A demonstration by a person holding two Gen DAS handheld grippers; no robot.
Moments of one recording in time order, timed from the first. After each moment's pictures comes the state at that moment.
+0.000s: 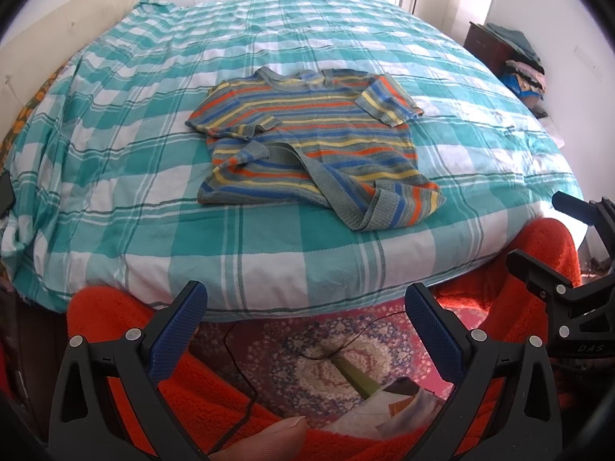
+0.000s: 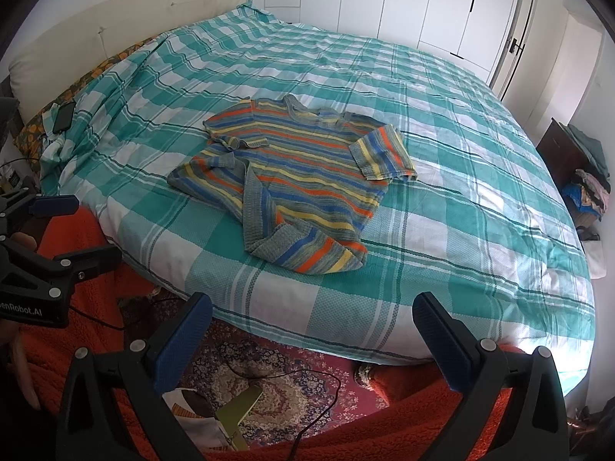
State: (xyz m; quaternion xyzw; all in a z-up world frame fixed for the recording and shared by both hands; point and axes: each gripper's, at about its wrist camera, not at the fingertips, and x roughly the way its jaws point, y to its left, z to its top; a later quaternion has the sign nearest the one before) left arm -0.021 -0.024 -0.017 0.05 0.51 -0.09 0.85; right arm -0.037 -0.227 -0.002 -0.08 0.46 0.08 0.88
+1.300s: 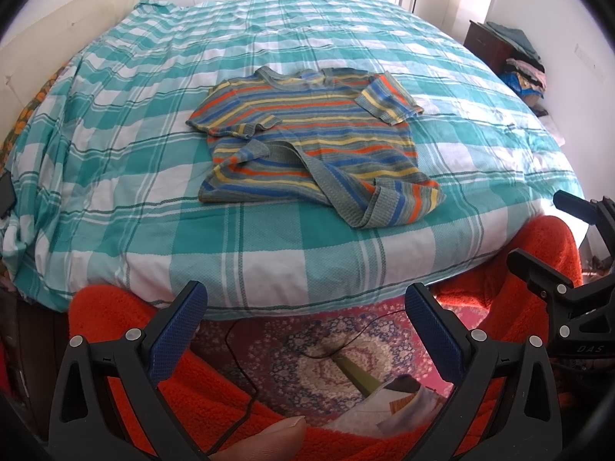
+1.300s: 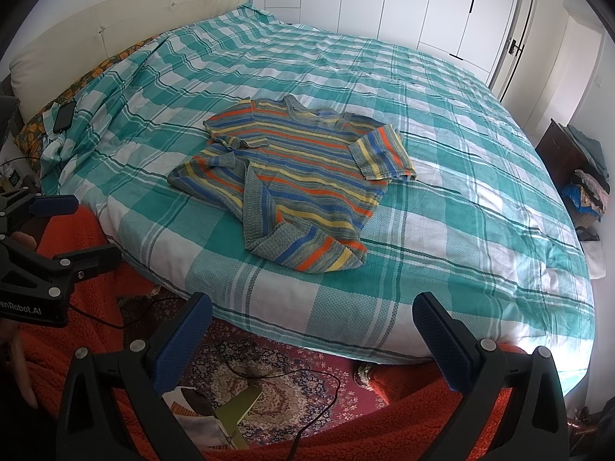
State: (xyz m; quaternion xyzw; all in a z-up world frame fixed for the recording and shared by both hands) left arm -0.021 -0.023 -0.017 0.05 0.51 -0.09 0.85; right arm -0.035 -0.227 0.000 -0.08 0.46 0.08 0.88
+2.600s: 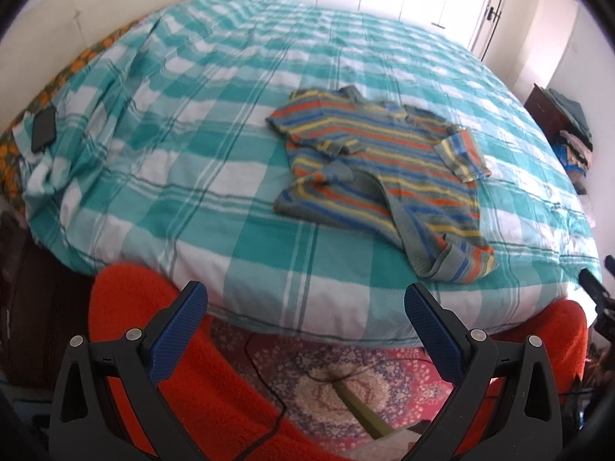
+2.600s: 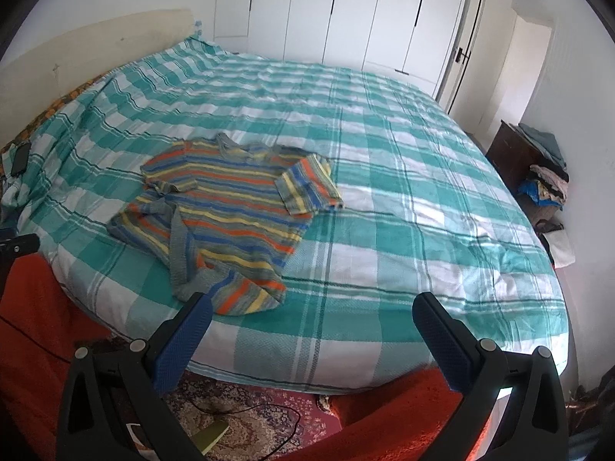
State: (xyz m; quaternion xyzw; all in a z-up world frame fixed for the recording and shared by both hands) left arm 0.002 0.047 -0.021 -0.05 0.50 0.02 0.86; right arm 0.000 -0.287 0.005 -0.07 0.44 0.00 0.90
